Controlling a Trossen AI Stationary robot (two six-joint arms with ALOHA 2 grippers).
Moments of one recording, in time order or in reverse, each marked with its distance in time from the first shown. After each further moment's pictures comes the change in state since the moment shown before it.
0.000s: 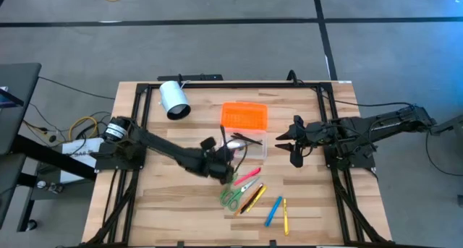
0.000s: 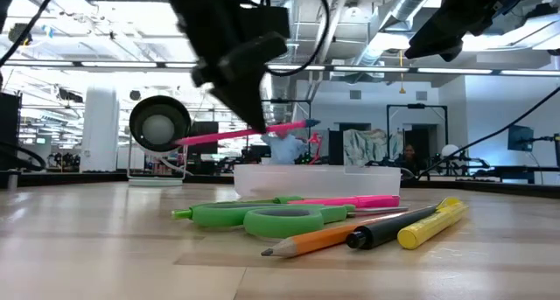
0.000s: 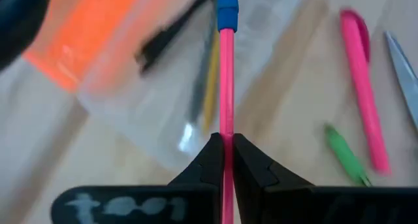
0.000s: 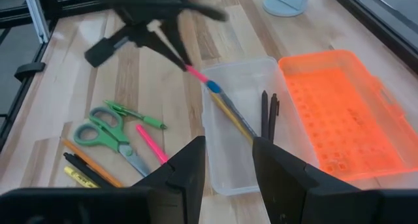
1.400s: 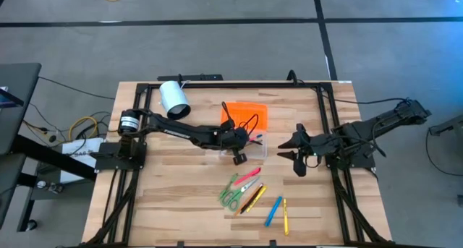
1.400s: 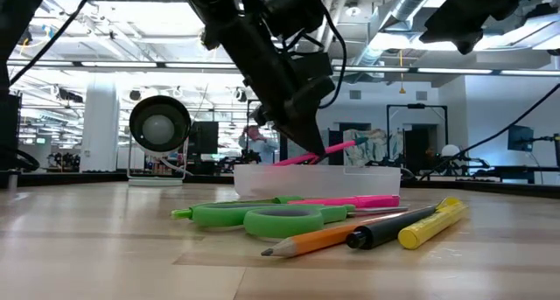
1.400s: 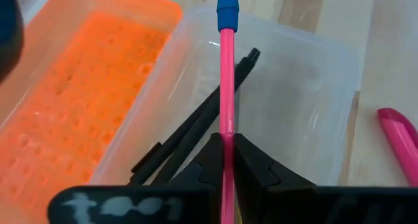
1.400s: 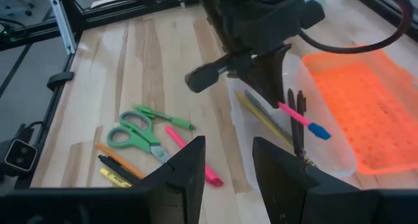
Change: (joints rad) left arm 0.268 0.105 -0.008 0.435 0.276 0.390; right arm 0.192 0.000 0.000 0.002 0.135 0.157
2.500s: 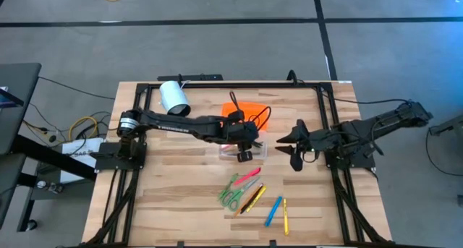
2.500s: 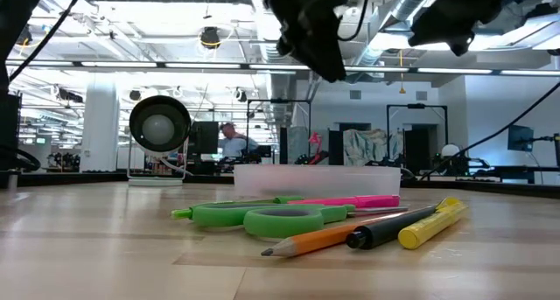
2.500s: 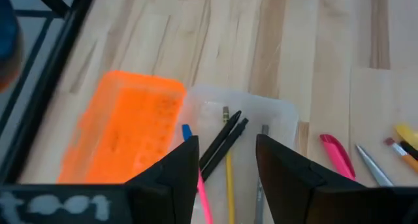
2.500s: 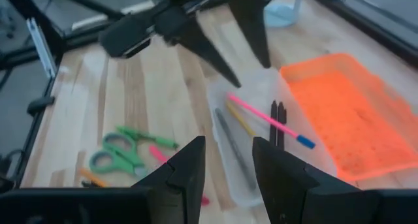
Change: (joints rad) left arm -0.038 -0.003 0.439 -0.469 -0.016 0.139; right arm -0.069 0.000 0.000 0.034 0.019 0.005
